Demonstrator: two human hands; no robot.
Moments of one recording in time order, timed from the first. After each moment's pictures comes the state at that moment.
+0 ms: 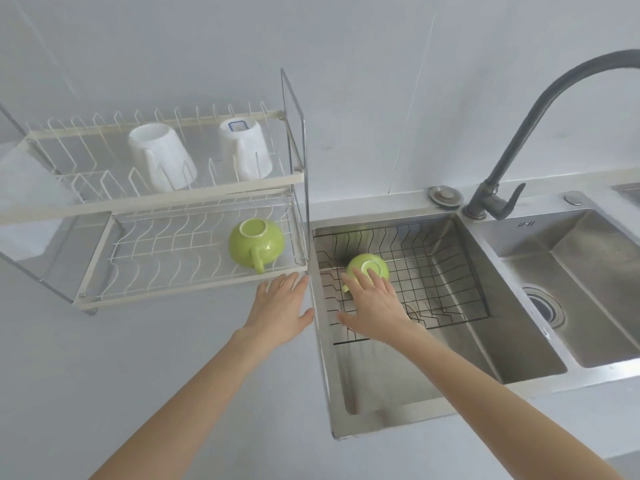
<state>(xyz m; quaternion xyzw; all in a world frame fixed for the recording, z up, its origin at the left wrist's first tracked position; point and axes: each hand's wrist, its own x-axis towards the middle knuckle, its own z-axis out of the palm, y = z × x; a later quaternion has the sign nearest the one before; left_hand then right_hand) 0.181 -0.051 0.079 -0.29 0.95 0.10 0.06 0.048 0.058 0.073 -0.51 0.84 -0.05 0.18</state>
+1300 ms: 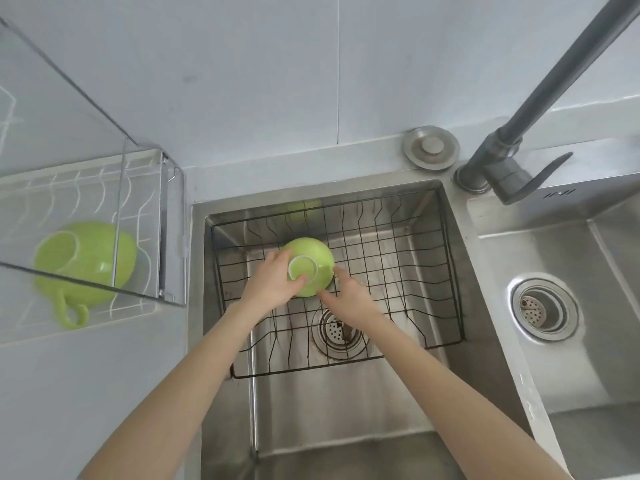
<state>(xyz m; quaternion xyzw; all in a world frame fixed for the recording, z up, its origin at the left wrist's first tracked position) -0.051 -0.079 -0.047 -0.44 0.83 0.32 0.12 -0.144 0.033 -0.057 -0.28 0.81 -0.24 0.47</state>
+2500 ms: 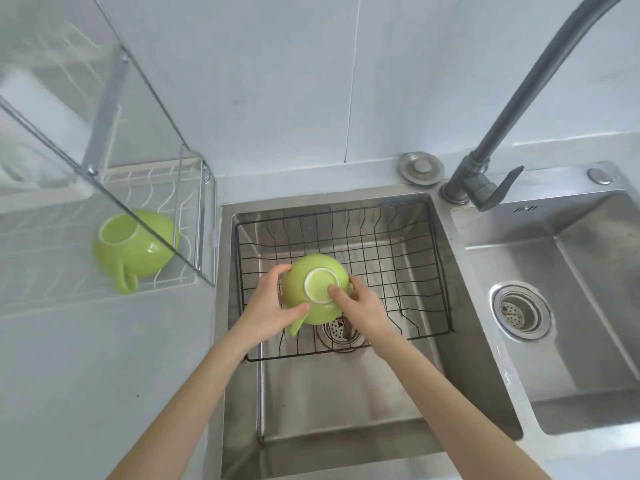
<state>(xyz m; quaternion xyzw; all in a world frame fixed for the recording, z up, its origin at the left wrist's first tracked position) 0.022 -0.028 0.005 -0.40 0.76 0.50 -0.04 -0.104 0.079 0.001 -0.19 0.77 -0.42 0.44</state>
